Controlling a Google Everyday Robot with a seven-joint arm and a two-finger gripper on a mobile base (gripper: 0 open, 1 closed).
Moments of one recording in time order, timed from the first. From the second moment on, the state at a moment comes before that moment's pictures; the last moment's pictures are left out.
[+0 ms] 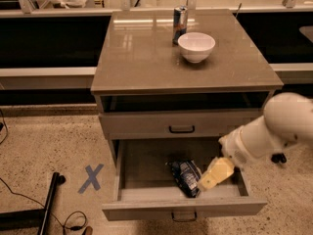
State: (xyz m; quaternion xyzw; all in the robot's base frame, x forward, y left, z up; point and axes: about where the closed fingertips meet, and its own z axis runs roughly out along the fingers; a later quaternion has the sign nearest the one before) arm 0.446 -0.163 0.688 -0.45 0.86 0.19 0.18
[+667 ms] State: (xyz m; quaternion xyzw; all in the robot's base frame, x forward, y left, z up) arm 0.462 -0.152 0.627 -0.42 0.86 0.19 0.24
